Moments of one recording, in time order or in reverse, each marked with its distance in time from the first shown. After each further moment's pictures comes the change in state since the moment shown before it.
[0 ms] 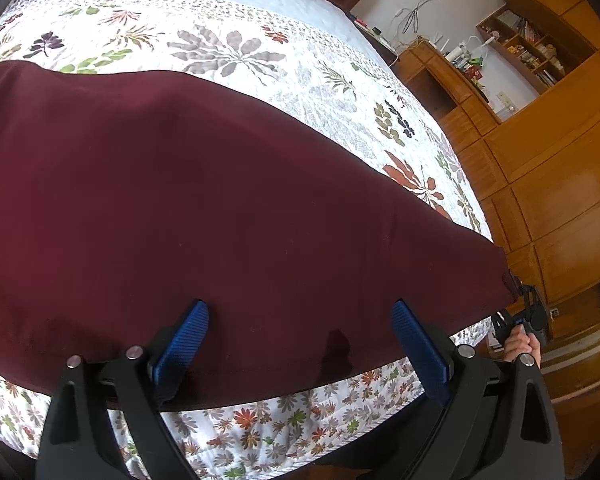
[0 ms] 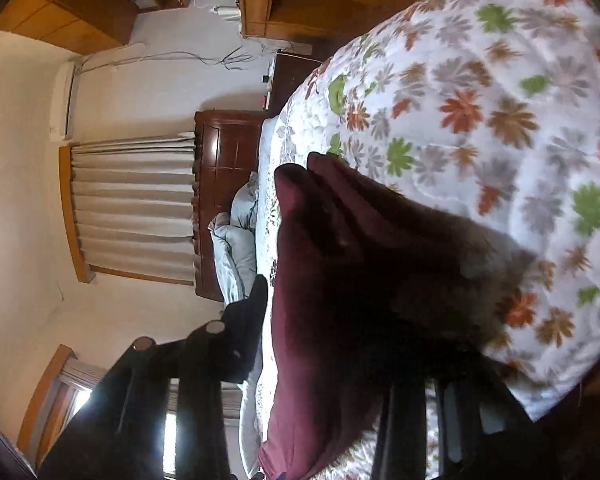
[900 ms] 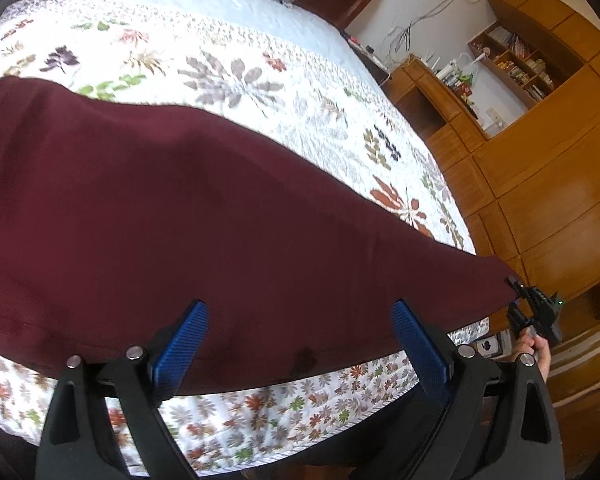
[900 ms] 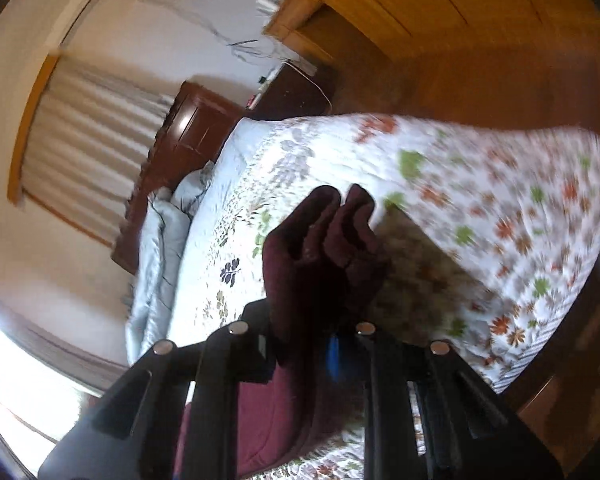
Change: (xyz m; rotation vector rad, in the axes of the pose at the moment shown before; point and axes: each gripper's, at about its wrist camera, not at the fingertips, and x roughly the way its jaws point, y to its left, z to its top) left arm -0.042 0.007 0.003 -0.010 -0.076 -0.034; right arm 0.000 0.119 -0.030 -0.397 -0.060 -0.323
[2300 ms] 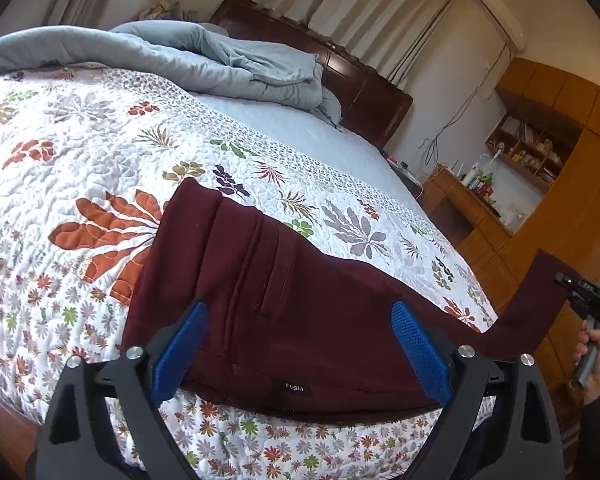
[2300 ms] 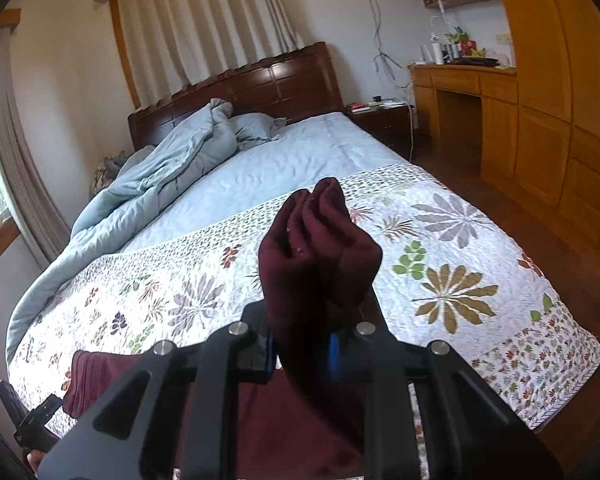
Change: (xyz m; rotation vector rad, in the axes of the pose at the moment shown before) left arm -0.158 0.157 0.001 -0.030 -0.428 0.102; right arm 0.027 0.280 -0.119 -0.708 0.000 -0.107
